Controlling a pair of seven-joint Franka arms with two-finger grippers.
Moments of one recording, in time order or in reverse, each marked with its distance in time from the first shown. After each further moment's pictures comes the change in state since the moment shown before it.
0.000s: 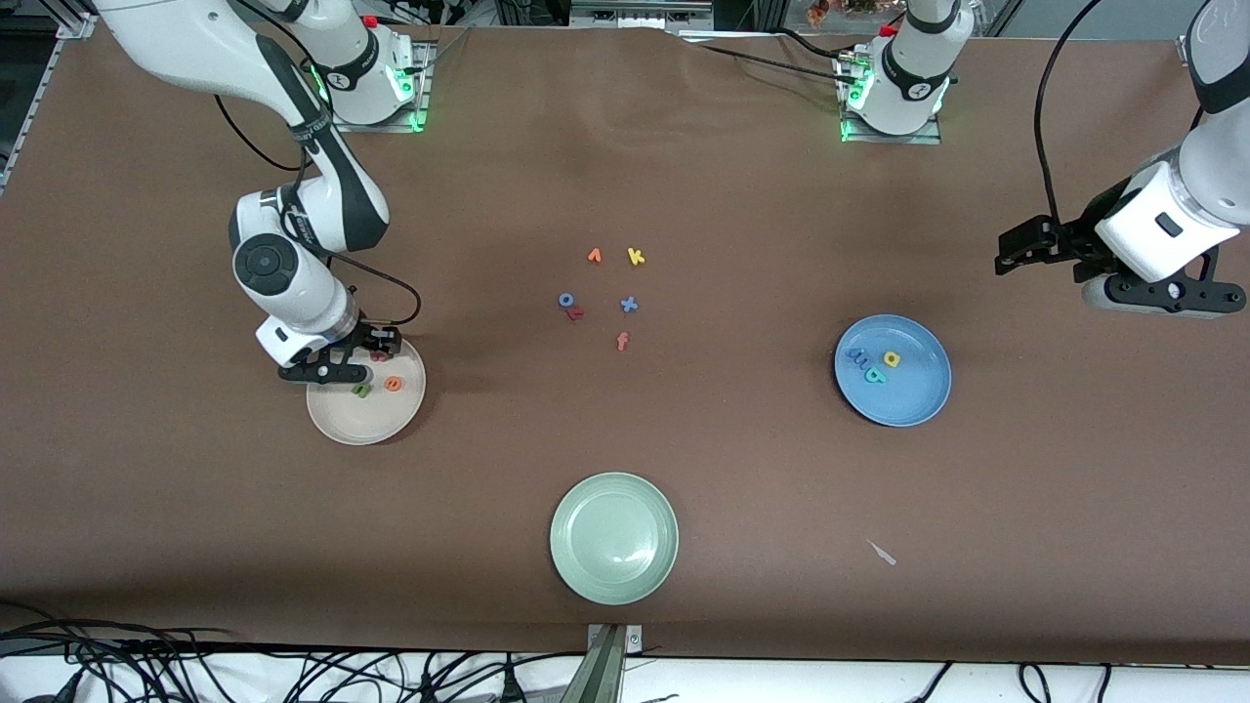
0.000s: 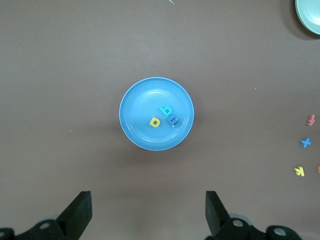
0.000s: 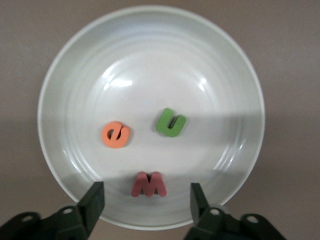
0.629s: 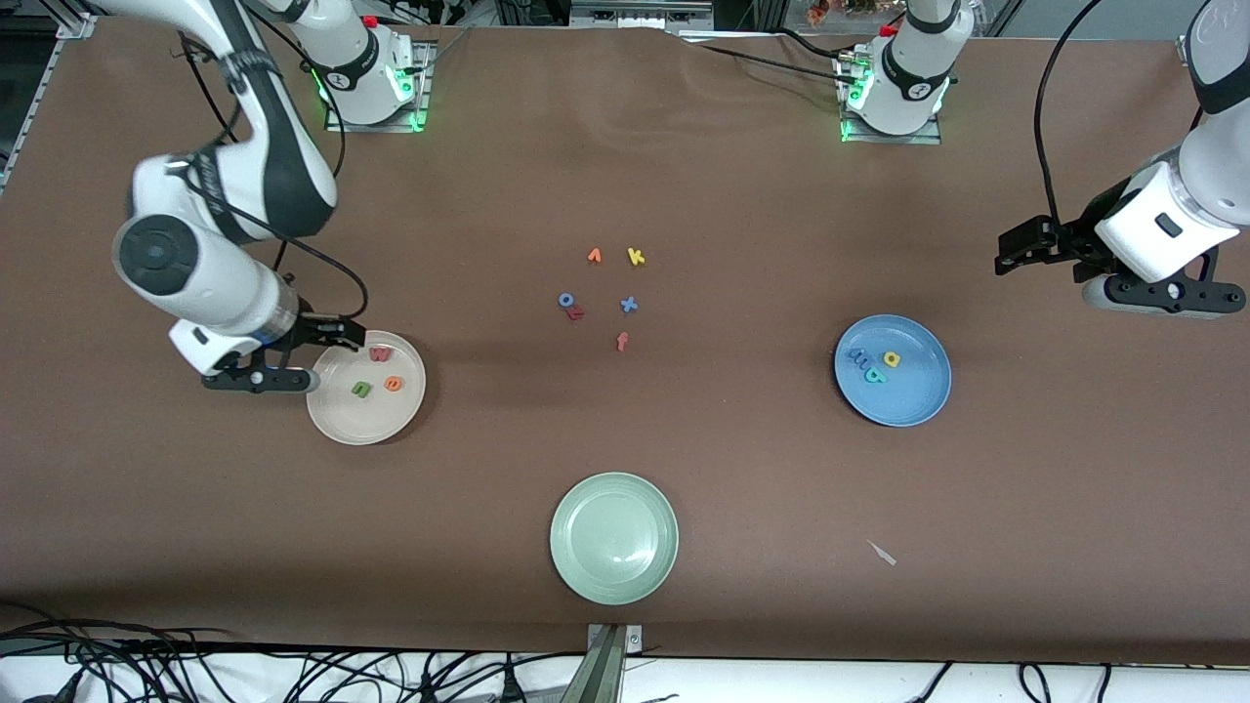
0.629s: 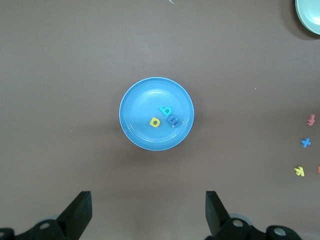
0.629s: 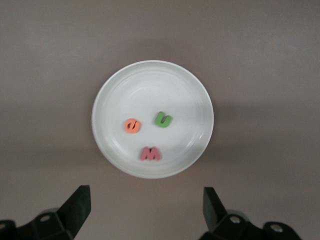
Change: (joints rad) left arm 0.000 0.000 0.000 0.000 0.000 0.000 0.000; right arm -0.001 -0.103 0.002 0.363 0.126 -0.570 -0.128
